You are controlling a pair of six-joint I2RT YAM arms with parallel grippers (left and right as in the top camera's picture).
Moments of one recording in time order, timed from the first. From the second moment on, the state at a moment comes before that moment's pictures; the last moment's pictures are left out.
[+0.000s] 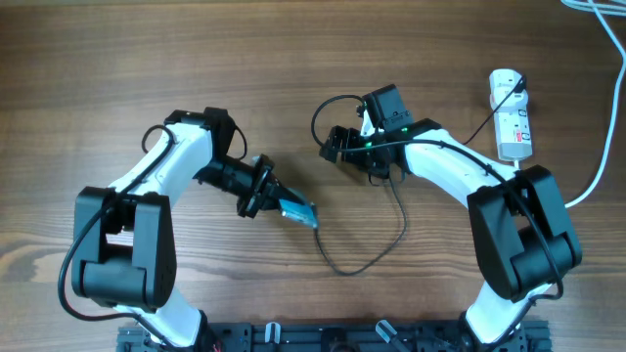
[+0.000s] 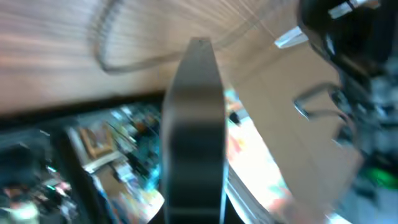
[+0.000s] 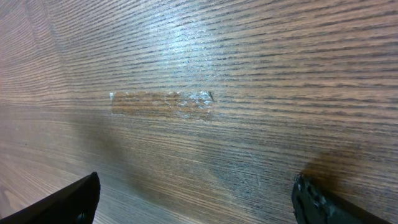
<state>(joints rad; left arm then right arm) -0.16 1.81 1.12 -1.25 1.12 -0.62 0.41 1.90 1.11 -0.37 -0.38 0.64</state>
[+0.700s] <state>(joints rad) -0.16 1.82 1.12 -1.68 1.43 -0.46 0.41 1.90 1.11 -0.37 -0.38 0.64</state>
